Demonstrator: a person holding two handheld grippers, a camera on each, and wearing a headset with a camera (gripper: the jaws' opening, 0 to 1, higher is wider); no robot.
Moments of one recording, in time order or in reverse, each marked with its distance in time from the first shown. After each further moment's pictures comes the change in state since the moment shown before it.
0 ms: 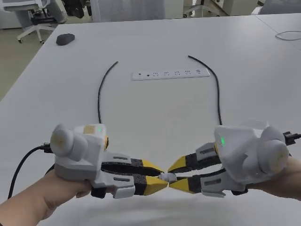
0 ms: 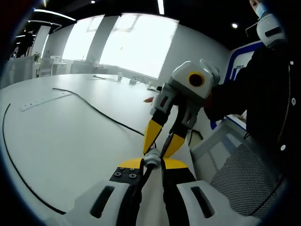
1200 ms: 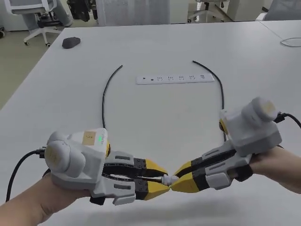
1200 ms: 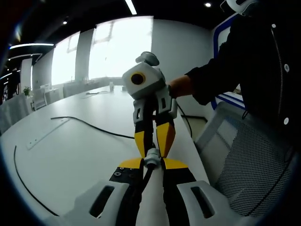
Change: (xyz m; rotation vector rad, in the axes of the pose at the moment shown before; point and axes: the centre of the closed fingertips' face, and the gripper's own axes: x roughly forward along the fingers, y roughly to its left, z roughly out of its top) left arm -0.007 -0.012 0.011 0.300 0.020 0.015; right arm -0.006 0.003 0.013 0.725 -0.116 0.268
